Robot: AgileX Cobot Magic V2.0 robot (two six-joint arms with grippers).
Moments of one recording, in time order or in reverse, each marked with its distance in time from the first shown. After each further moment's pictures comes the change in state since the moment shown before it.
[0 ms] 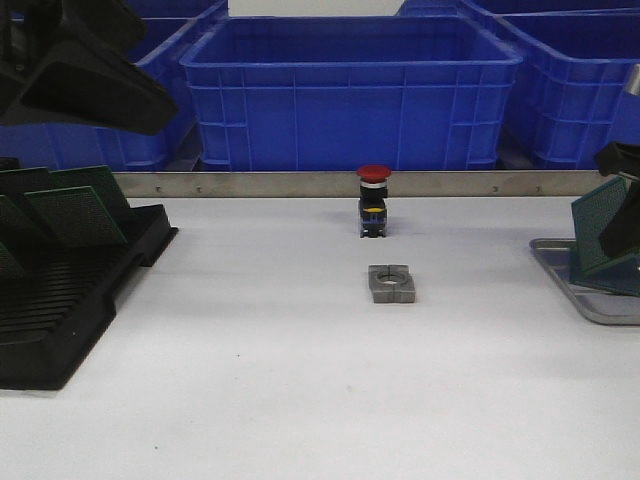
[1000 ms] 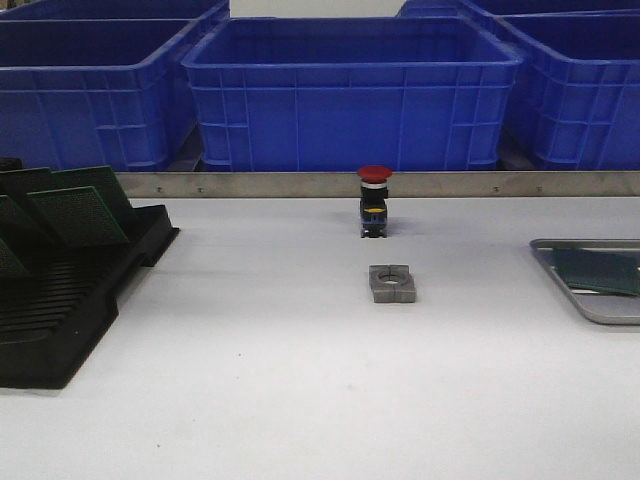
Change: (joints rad) left arm 0.306 -0.169 0.019 -0.354 -0.313 -0.004; right arm 0.001 -0.471 0.024 -0.103 0.061 -0.042
